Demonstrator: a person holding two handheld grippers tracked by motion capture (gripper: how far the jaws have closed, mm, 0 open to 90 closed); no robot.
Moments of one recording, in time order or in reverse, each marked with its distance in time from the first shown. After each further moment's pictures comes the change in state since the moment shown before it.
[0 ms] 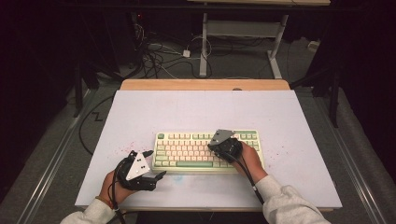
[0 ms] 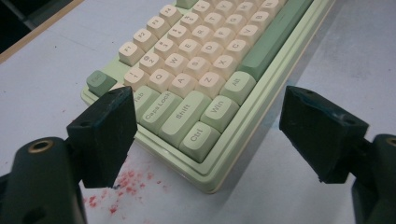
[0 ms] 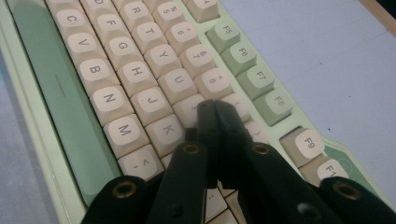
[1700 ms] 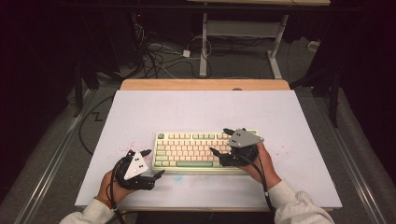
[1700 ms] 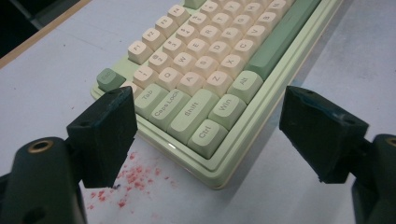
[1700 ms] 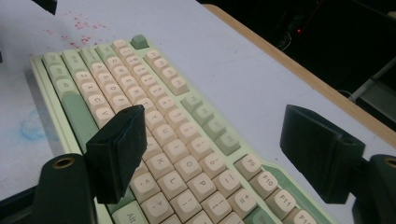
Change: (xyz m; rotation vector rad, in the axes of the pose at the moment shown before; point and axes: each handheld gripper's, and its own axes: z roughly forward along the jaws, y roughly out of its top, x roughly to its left) left arm 0.003 -0.001 -0.003 0.001 0.018 -0.009; right arm 0.000 -0.012 -0.058 -0.301 -0.089 0.074
